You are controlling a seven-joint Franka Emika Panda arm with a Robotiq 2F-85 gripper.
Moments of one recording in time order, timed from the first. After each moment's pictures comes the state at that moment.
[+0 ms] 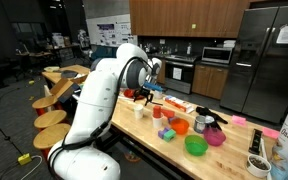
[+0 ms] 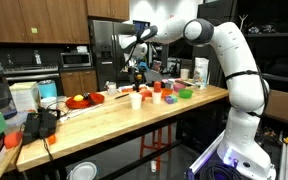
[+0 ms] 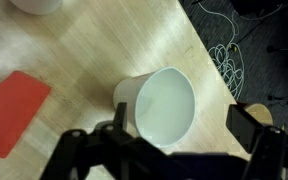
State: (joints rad) arm 0.04 0.53 0.11 -1.44 0.21 1.52 -0.60
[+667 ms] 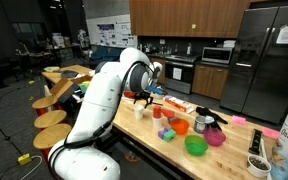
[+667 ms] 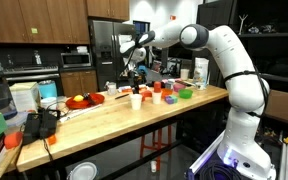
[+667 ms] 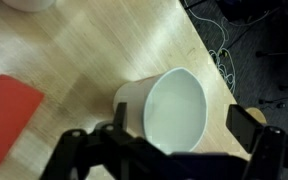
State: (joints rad) arm 0.03 0.61 0.13 -1.39 0.21 1.48 -0.60
